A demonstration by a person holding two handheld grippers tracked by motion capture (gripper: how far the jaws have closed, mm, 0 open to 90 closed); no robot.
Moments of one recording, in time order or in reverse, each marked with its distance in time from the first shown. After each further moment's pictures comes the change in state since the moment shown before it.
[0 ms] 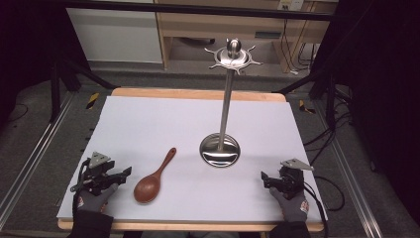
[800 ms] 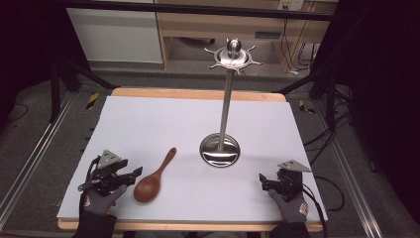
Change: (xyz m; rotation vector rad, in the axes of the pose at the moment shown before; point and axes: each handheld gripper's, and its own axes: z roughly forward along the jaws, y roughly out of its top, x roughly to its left) left arm -0.037 0.023 -0.011 -0.013 -0.092 0.068; right arm 0.009 -0.001 -0.005 0.000 -0.006 -0.034
